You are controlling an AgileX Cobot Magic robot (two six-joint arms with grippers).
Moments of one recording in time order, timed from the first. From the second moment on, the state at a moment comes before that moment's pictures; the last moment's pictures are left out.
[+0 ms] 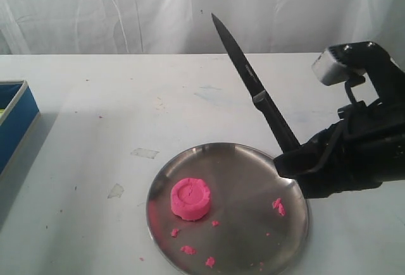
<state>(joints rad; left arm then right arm) 0.15 0.11 -0.12 -0.04 -0.33 -0.27 0.31 1.04 -0.71 0.75 0.77 -0.73</state>
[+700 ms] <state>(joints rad) -0.16 0.88 -0.41 1.01 -0.46 -0.84 0.31 1.06 -0.68 0.78 0.68 -0.73</state>
